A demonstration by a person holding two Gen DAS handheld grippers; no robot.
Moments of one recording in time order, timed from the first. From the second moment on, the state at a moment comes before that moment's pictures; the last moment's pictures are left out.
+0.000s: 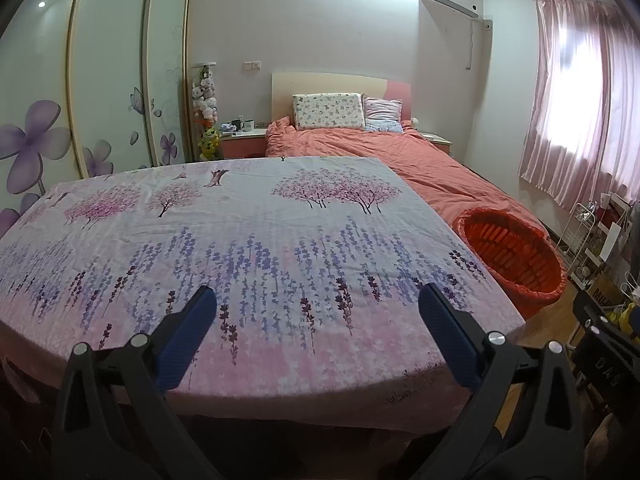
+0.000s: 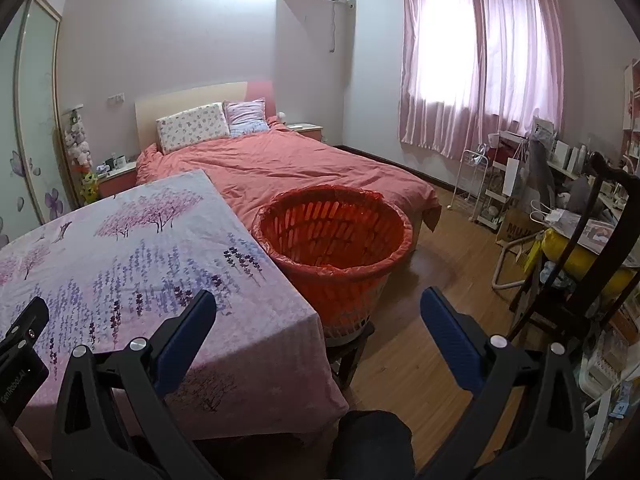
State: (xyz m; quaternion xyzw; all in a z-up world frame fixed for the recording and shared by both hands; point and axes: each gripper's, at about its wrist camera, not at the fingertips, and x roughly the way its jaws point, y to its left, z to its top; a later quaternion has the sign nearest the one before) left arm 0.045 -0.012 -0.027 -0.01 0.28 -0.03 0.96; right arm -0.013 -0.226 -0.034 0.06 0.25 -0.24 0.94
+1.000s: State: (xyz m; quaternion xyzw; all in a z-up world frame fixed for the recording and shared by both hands) left arm 0.034 -0.014 -0.016 -0.01 0.26 -0.02 0.96; right arm -0.016 -0.227 -0.031 0.07 0.26 -0.23 0.94
